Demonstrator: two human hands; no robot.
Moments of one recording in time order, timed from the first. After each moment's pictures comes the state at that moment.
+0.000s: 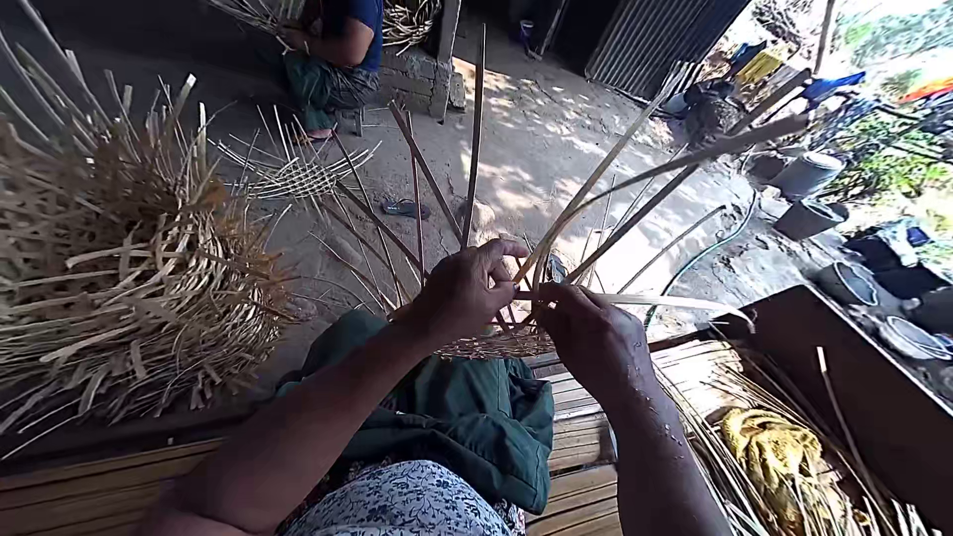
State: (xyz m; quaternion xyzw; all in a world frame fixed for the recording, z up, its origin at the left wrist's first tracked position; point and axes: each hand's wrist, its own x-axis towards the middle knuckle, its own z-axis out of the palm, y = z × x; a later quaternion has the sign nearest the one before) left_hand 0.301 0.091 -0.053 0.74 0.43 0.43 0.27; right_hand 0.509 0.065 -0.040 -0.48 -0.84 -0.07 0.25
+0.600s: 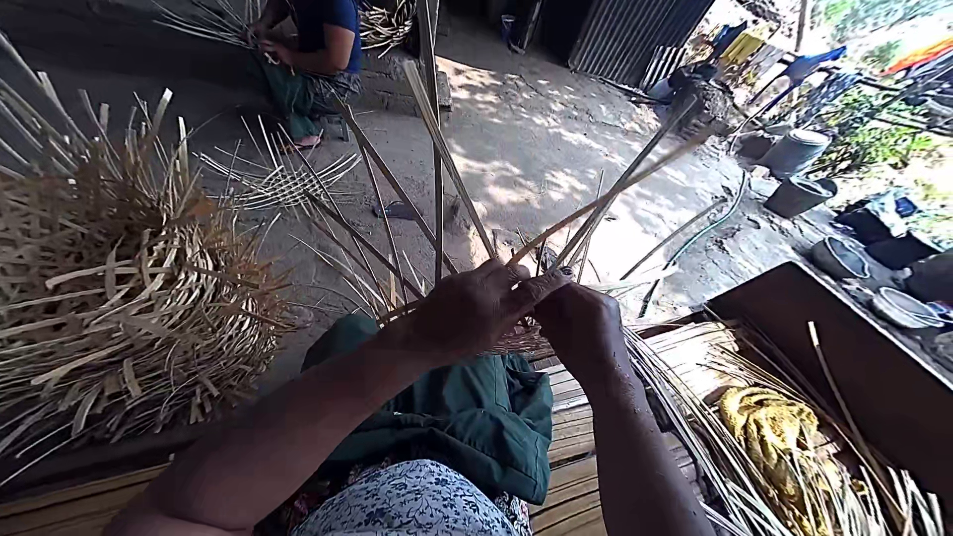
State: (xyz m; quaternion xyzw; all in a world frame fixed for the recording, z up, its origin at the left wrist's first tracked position) left_hand 0.317 0.089 -0.072 0.86 0.27 0.42 -0.07; right_hand 0.507 0.067 -0.047 -0.53 -0.78 0.06 0.34
